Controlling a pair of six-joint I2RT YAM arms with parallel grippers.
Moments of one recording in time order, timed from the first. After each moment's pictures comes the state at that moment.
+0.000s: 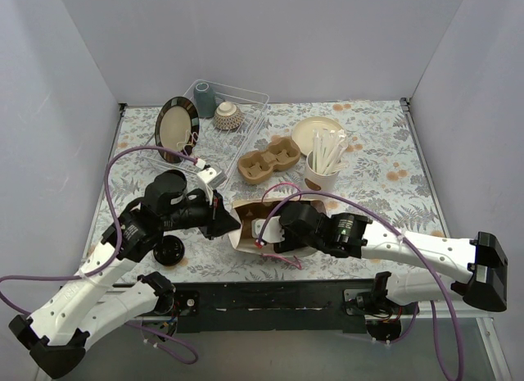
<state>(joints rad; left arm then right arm) -0.68 0.77 0.92 -0.62 0.48 -0.29 1.23 1.17 0.92 -0.56 0.32 -0.71</state>
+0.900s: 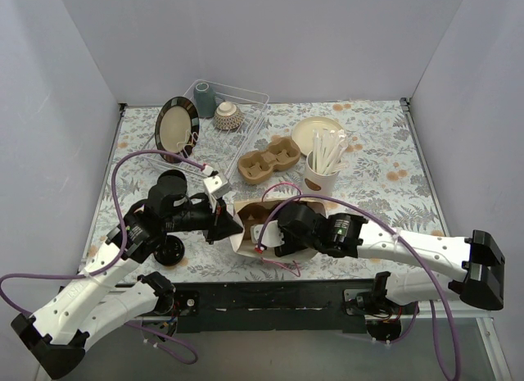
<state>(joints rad) -0.68 0.76 0.87 -0.56 0.58 -0.13 1.23 1.19 0.89 -0.56 0.28 -0.77</state>
